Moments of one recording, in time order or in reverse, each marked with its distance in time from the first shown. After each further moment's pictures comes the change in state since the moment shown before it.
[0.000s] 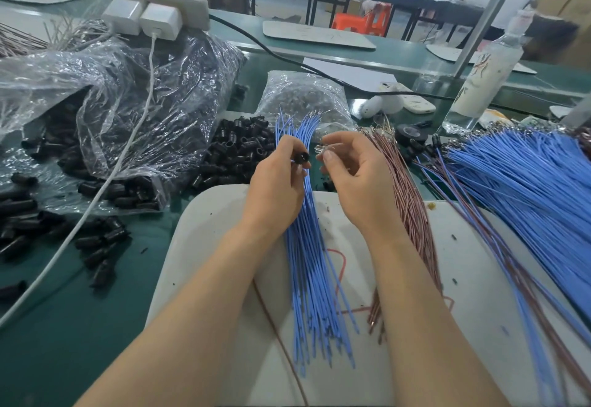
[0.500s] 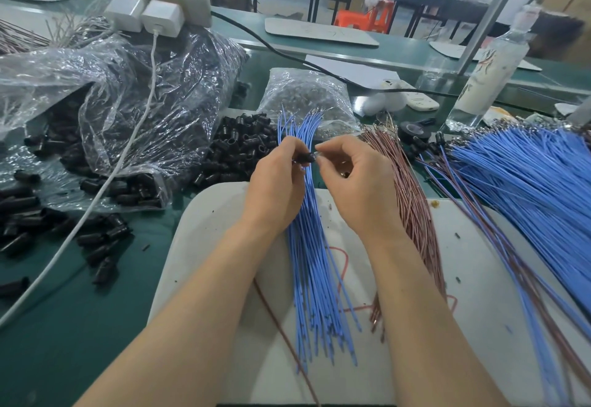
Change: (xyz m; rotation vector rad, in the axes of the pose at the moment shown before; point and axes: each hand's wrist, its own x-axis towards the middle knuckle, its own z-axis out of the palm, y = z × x) left_hand 0.001 -0.001 0.001 0.031 0.010 -0.040; right_hand -0.004 -0.005 0.002 -0.261 0.030 -0.156
